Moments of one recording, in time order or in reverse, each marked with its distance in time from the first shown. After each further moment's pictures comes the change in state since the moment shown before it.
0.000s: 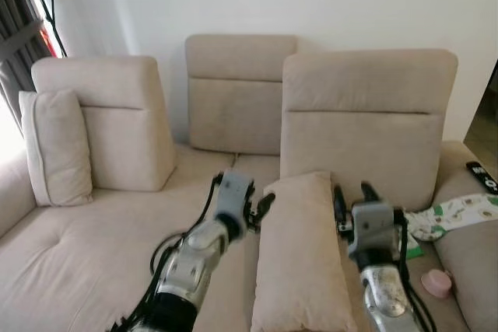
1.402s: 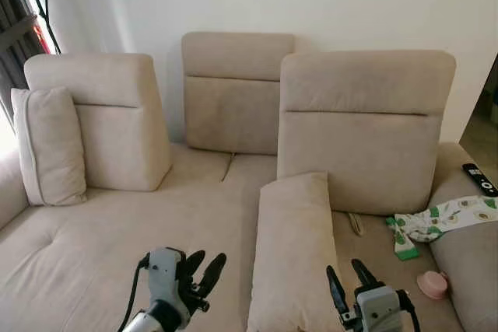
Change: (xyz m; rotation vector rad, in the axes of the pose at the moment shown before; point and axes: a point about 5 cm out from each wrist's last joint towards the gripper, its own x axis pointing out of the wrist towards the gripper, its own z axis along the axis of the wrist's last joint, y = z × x) left arm -0.116 0.020 -0.053 -0.079 -0.001 0.167; right arm -0.084 -0.005 -0.036 0.052 0.154 0.218
